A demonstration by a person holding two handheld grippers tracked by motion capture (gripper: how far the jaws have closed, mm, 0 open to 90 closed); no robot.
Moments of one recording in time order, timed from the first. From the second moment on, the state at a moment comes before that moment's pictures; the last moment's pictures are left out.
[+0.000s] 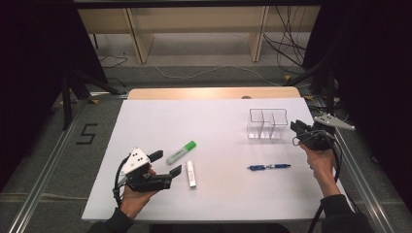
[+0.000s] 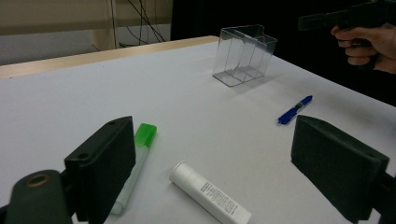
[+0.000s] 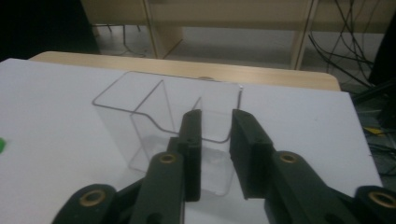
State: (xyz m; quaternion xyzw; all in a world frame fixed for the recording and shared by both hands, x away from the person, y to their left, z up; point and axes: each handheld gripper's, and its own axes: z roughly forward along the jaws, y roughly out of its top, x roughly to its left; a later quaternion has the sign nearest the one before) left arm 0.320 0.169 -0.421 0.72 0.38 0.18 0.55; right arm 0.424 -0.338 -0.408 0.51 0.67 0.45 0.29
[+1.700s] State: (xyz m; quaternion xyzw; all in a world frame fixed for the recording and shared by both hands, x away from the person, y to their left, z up) left arm 0.321 0.170 -0.421 0.72 0.38 0.18 0.56; right arm 0.495 -0.343 -0.454 0.55 0.69 0.40 0.24
